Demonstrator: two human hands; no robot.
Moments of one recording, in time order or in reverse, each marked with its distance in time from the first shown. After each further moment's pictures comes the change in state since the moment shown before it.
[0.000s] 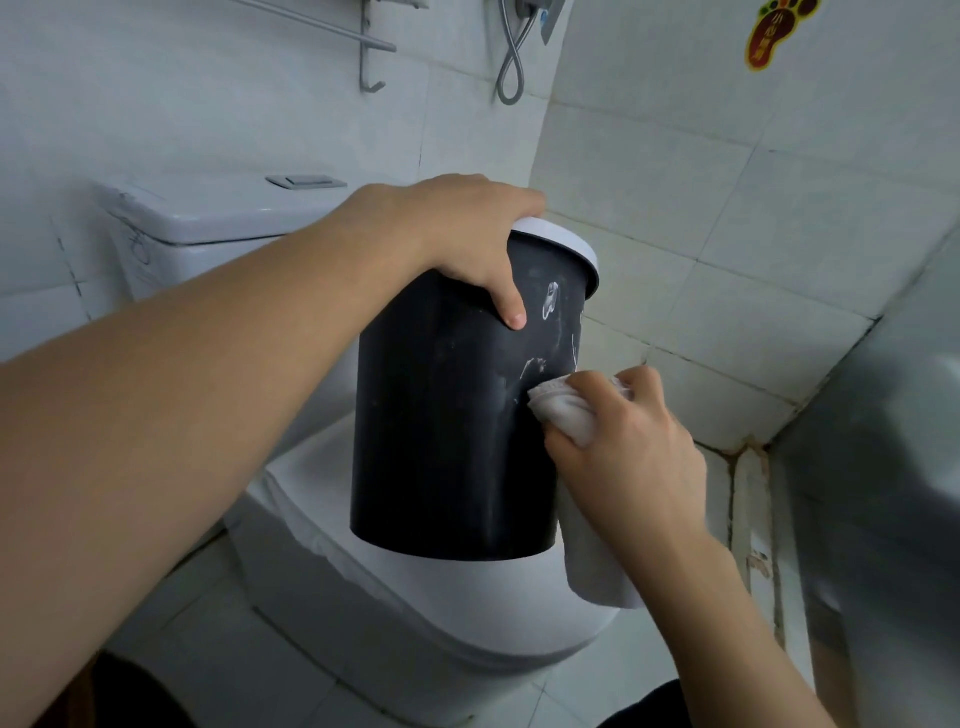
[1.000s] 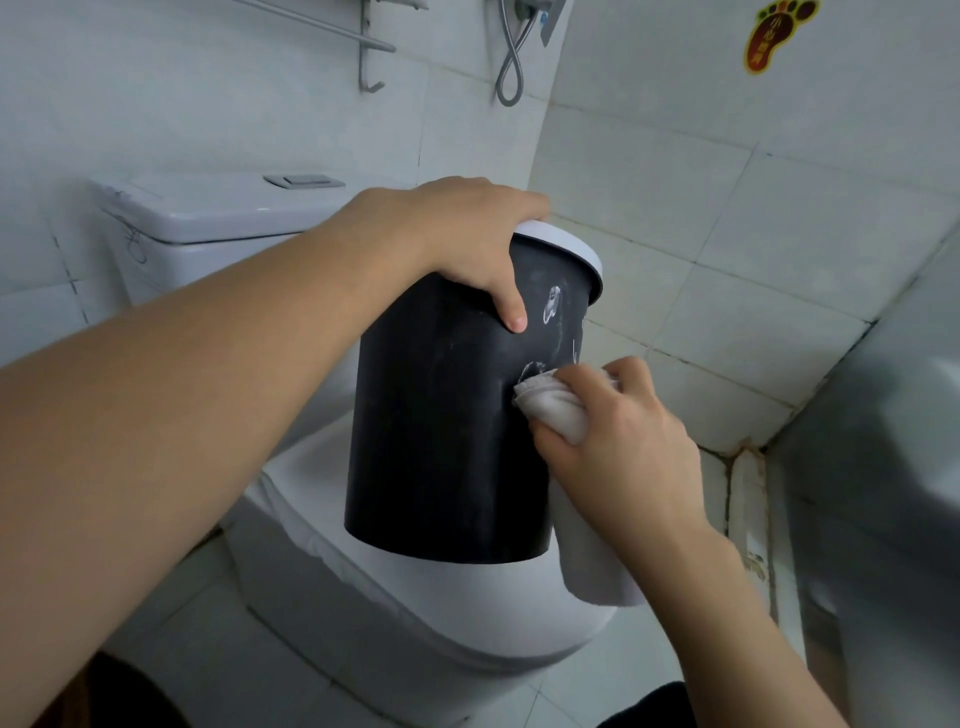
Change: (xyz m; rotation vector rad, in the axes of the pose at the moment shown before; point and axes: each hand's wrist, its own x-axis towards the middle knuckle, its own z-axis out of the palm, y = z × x) left_hand -0.001 0.004 0.001 -0.012 0.002 0.006; right_hand 0.004 -0.003 -0.004 0.025 0.017 -0.094
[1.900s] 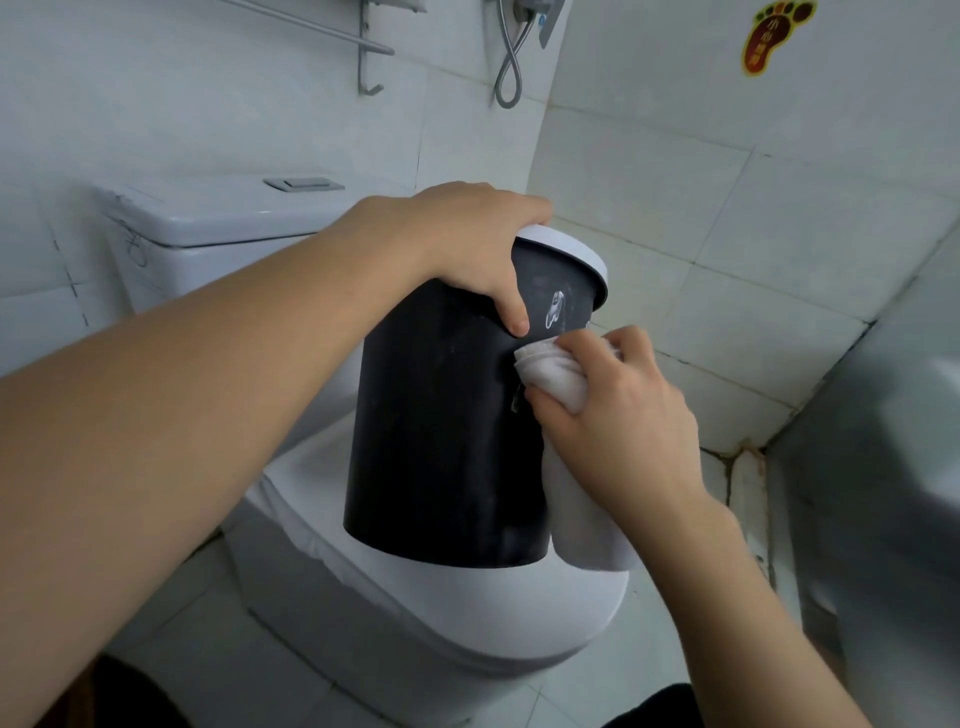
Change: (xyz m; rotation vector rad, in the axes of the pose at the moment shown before) left_hand -0.001 0.001 0.002 -0.009 0.017 0.026; right_hand 0.017 -0.005 -0.005 0.041 0.062 -0.029
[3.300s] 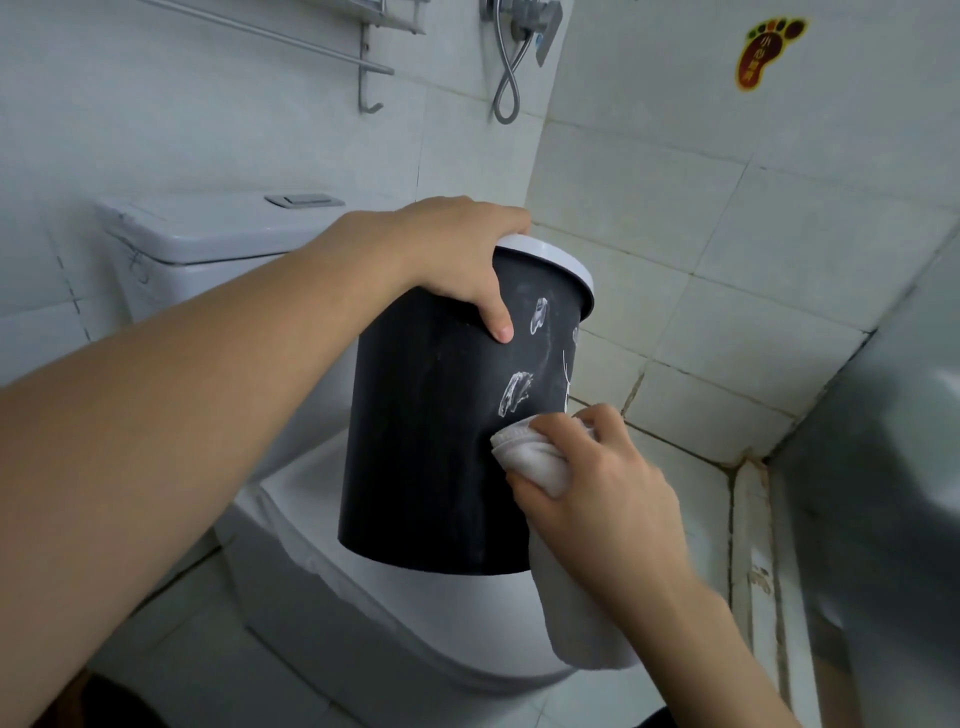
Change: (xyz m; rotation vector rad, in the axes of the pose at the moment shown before) left_hand 0.000 -0.009 -0.004 -0.050 -0.027 -0.037; right_hand -0.038 0.000 0.007 0.023 -0.123 -0.014
